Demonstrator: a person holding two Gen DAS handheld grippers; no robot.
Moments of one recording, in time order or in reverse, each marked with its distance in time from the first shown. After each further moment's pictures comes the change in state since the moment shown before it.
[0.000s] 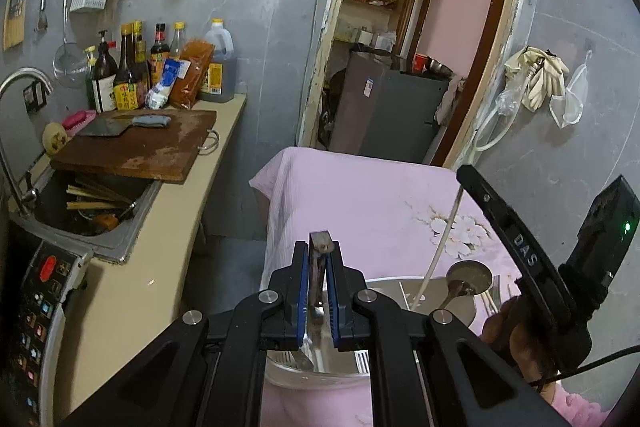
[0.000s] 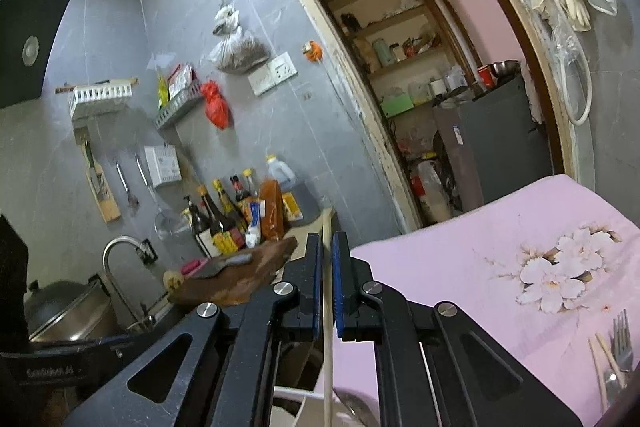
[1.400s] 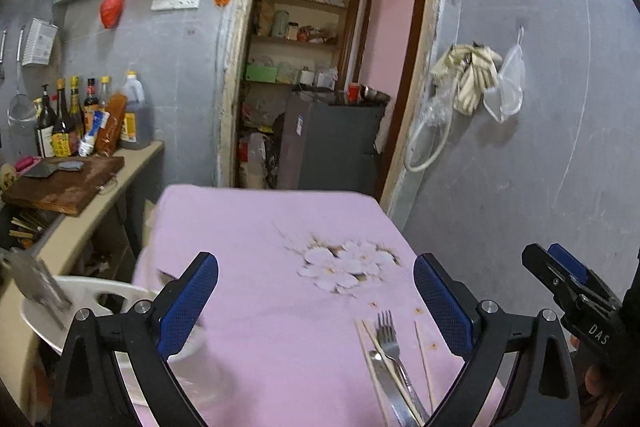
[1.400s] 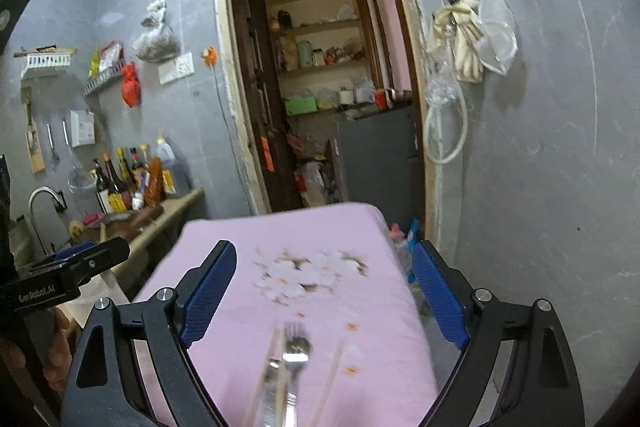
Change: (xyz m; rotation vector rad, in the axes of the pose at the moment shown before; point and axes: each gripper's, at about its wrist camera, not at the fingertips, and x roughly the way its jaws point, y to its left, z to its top) left arm 0.030 -0.219 -0.051 0.103 -0.190 -0.082; right arm -0.172 -0.196 0.079 -0.175 0.063 -0.343
